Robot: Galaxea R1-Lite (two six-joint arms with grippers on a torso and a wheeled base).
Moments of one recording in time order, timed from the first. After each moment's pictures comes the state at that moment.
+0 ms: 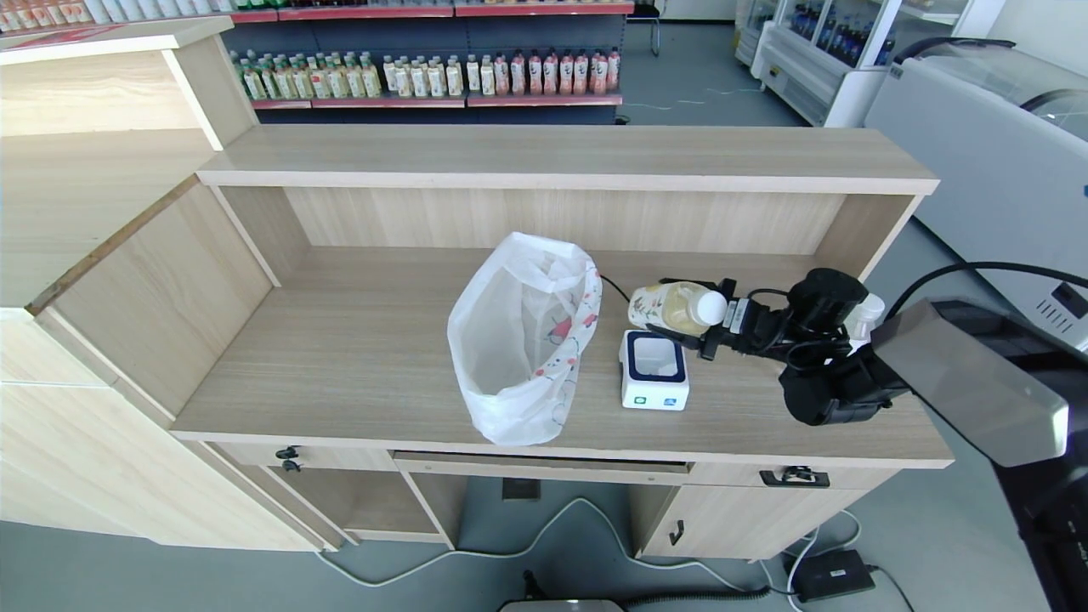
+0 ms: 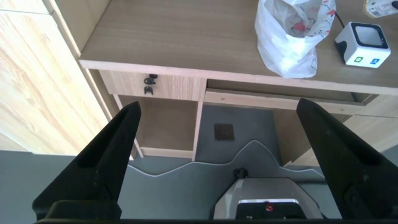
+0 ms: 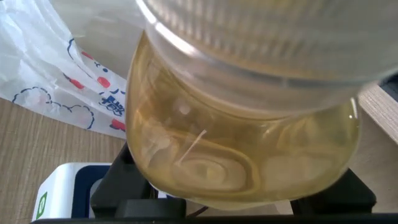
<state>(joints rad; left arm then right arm) 0.00 0.00 0.00 0.01 -0.04 -0.07 0.13 2.50 -1.46 -1.36 1.07 -0.76</state>
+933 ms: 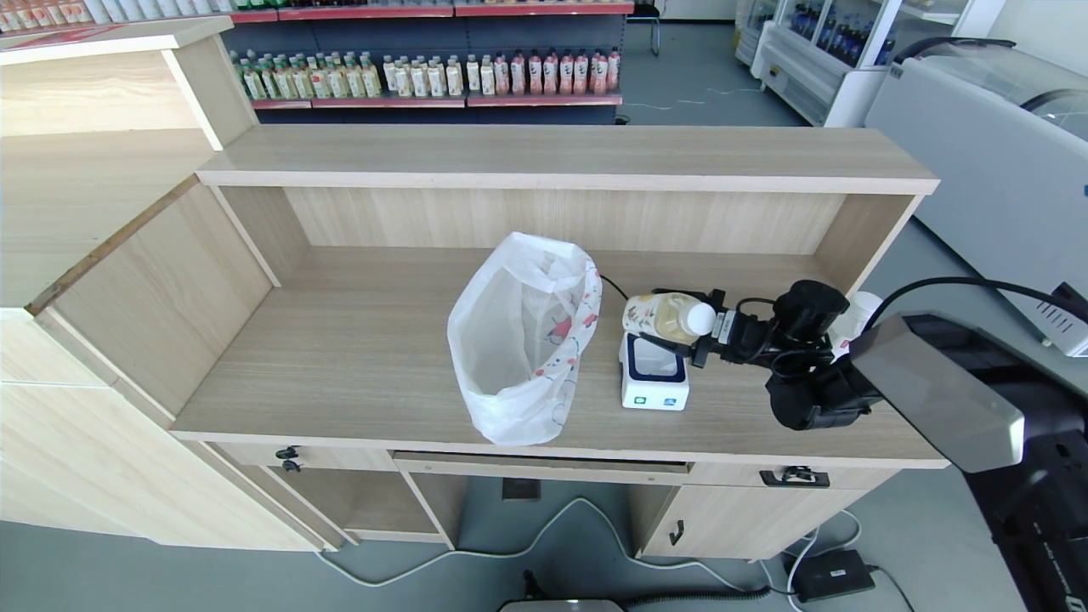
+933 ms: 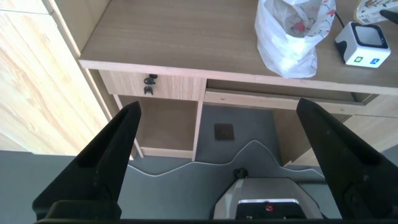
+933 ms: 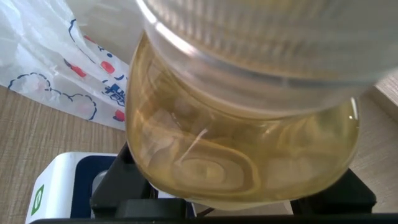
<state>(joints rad) 0.00 0.00 0.00 0.01 -0.04 -0.07 0.13 2.58 -1.54 -1.36 1.08 -0.76</state>
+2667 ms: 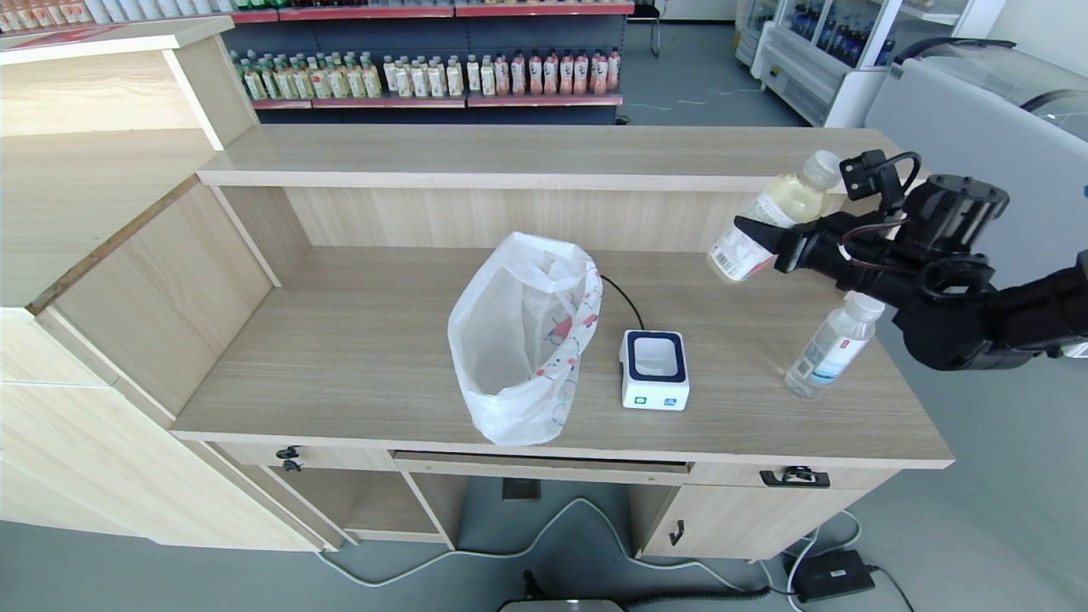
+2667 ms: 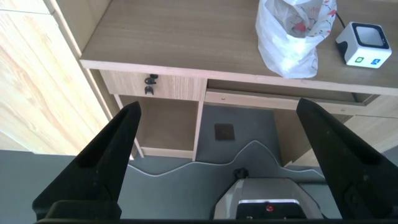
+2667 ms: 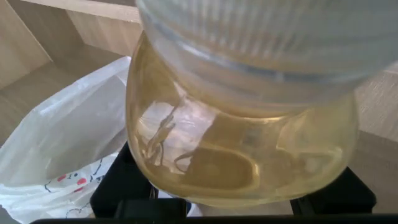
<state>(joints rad) 0.00 0.00 0.00 0.01 -0.04 -0.07 0.03 2.07 -1.28 -0.98 0.50 0.02</state>
